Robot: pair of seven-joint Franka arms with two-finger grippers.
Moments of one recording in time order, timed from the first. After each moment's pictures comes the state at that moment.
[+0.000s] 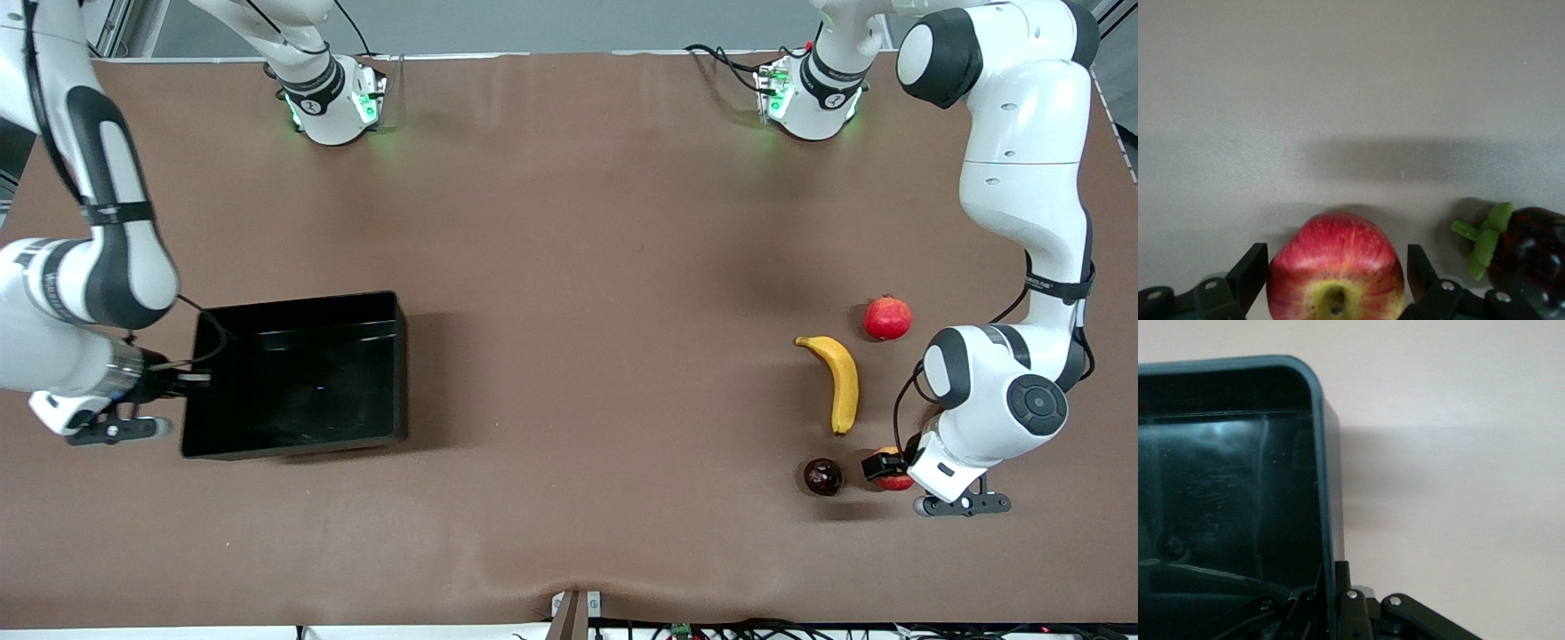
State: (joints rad) left arm 0.03 0.89 -0.03 -1.35 0.02 2.41 -0.02; right arm -0.15 0.48 0.11 -1.64 0.01 2.06 -0.14
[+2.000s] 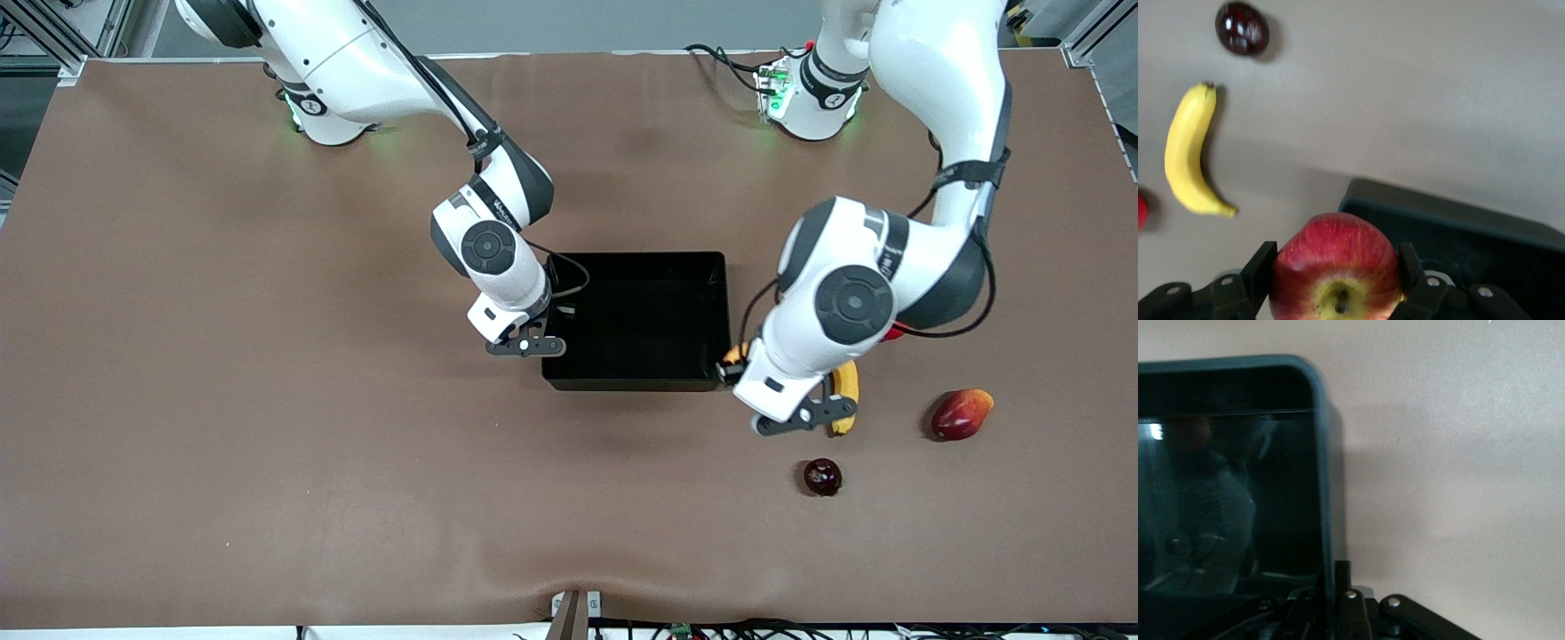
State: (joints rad) left arm -0.39 0.56 -0.05 -1.33 0.02 1.80 -0.67; right arm 0.61 0.68 0.11 -1.62 0.11 2.37 0.66
